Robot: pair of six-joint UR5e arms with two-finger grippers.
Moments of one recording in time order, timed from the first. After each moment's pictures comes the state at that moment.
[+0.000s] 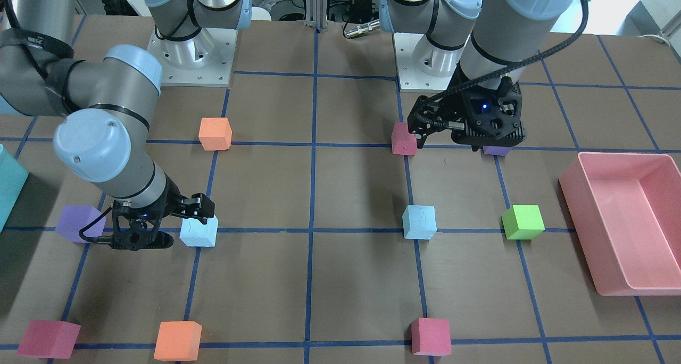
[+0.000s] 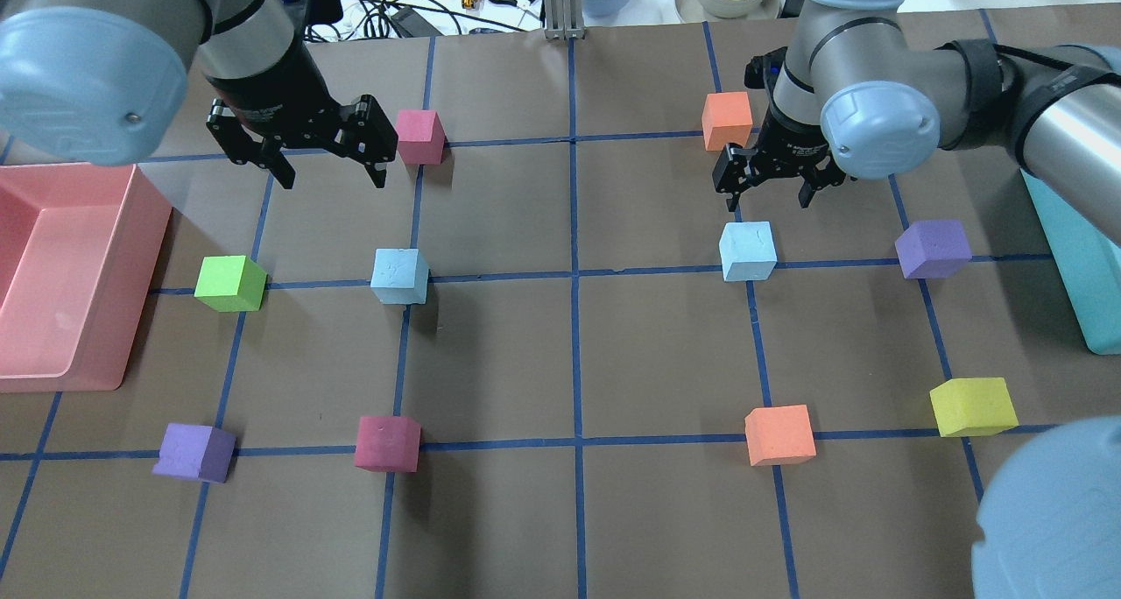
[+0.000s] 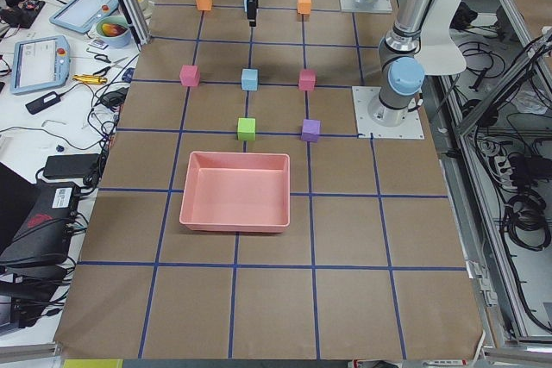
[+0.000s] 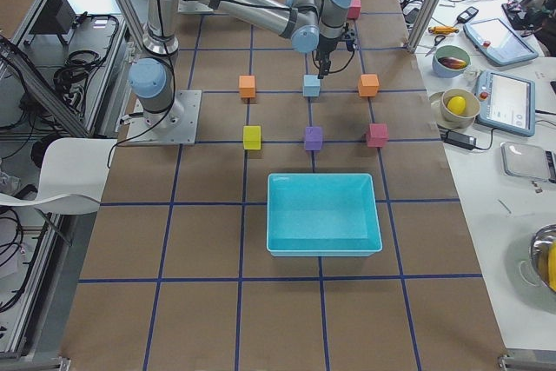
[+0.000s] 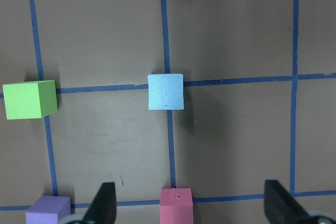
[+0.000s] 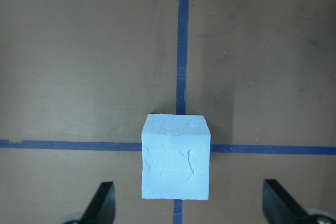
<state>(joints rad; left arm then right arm) -1.60 -1.66 -1.59 -1.47 1.57 0.00 1.55 -1.21 1.67 -1.94 -1.55 -0.05</state>
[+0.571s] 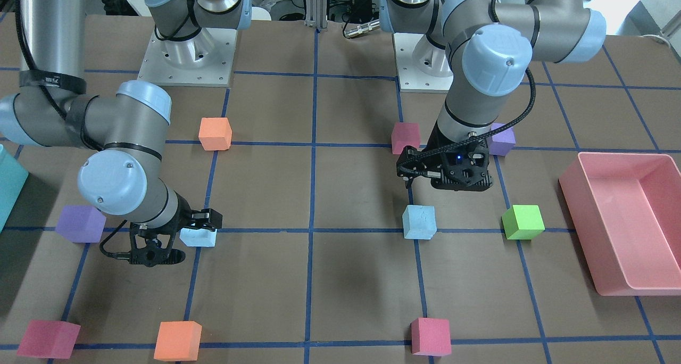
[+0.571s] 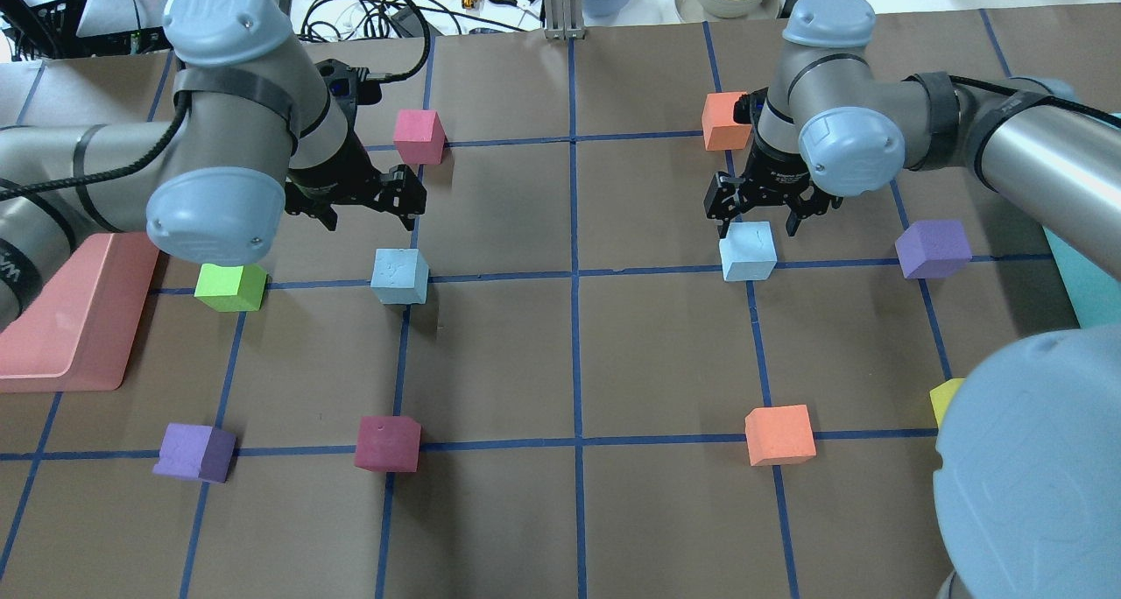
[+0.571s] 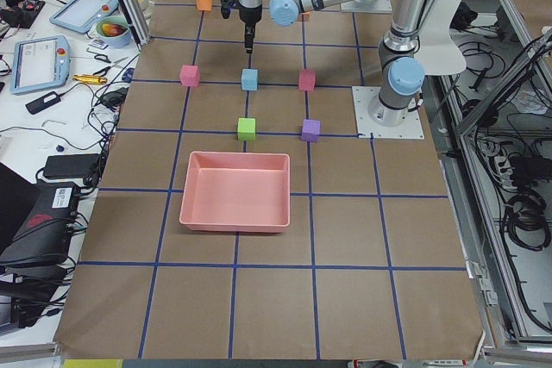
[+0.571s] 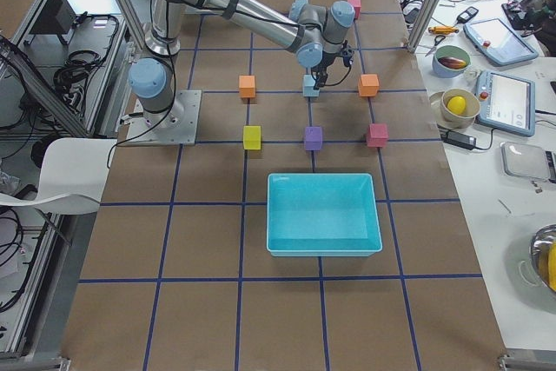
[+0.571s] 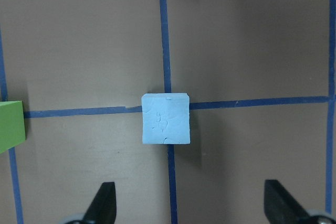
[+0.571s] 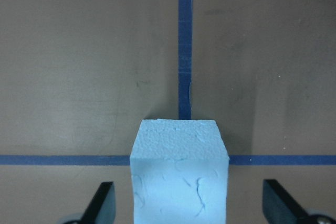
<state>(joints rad) -1.60 -1.73 -1.82 -1.10 1.58 0.02 1.55 -1.12 1.67 -1.96 -1.55 -0.02</state>
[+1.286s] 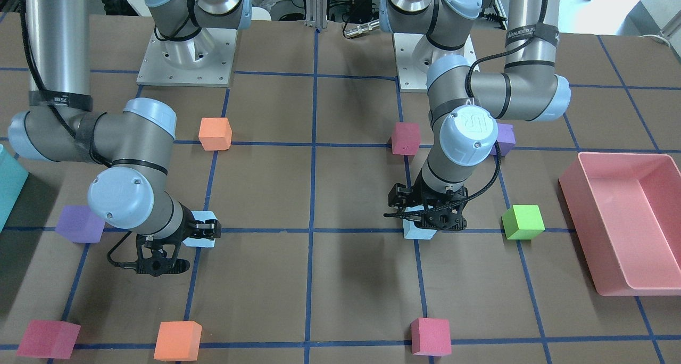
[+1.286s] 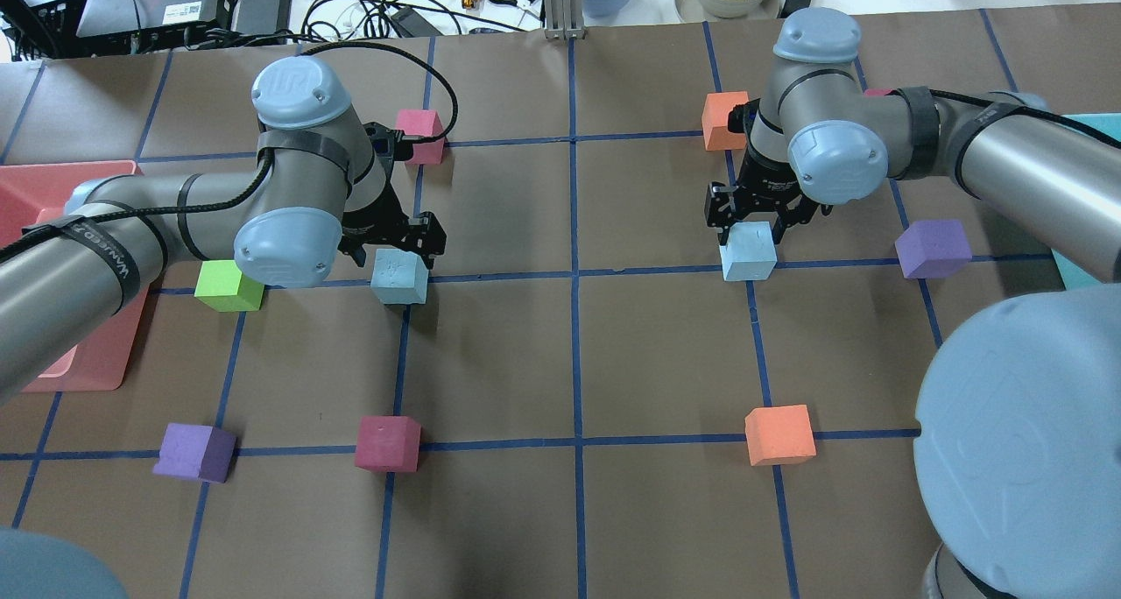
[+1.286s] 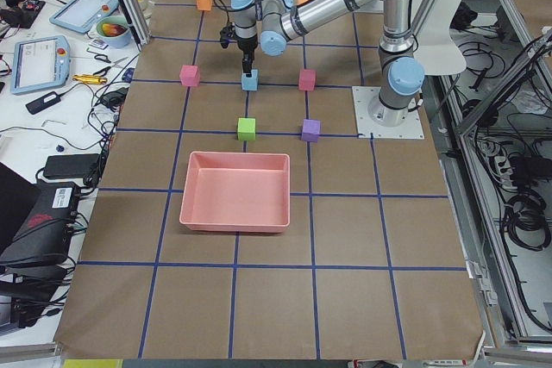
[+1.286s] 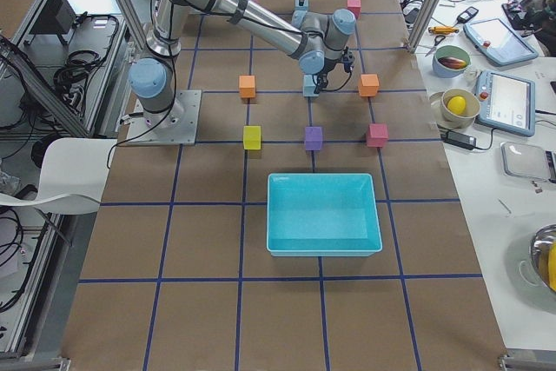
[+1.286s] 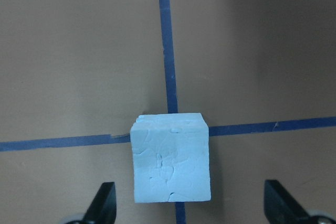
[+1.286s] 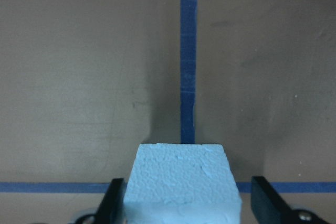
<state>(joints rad) -1.60 -1.90 -1.87 -0.99 1.59 0.05 1.55 -1.07 1.67 -2.00 -1.55 -0.02</state>
